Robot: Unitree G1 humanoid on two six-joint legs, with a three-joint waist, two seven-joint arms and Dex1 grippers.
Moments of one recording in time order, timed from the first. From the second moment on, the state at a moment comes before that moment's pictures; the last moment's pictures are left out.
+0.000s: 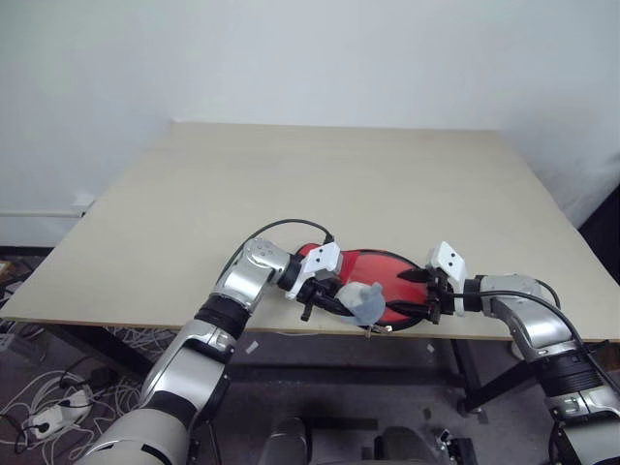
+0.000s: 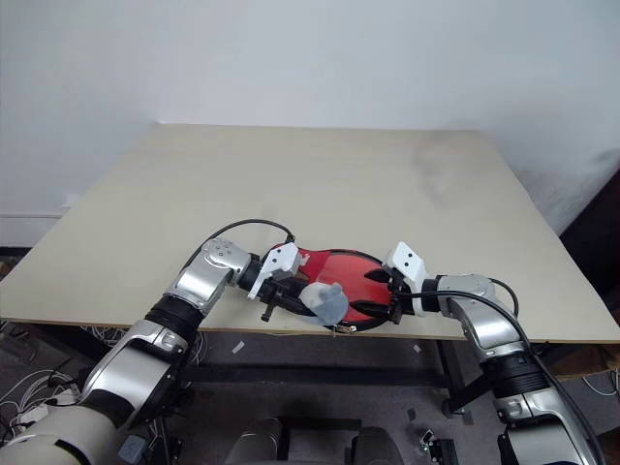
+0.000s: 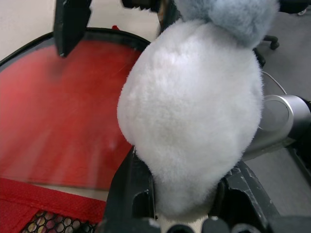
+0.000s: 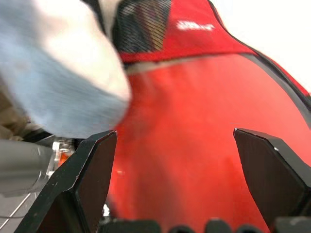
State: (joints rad) left arm -0.76 0.32 -0.37 0.63 -0.05 0.10 -1.49; right arm -0.39 -0.57 0.18 0.15 0.22 0.39 1.05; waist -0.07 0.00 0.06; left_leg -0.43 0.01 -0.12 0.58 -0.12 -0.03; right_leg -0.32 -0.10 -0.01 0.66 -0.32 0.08
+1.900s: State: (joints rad) left arm -0.64 0.55 -0.32 0.44 -0.13 0.20 -1.46; right arm -0.45 -0.53 0.26 0.29 0.10 0.23 1.03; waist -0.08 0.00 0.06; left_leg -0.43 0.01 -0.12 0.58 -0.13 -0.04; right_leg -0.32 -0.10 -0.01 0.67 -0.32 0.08
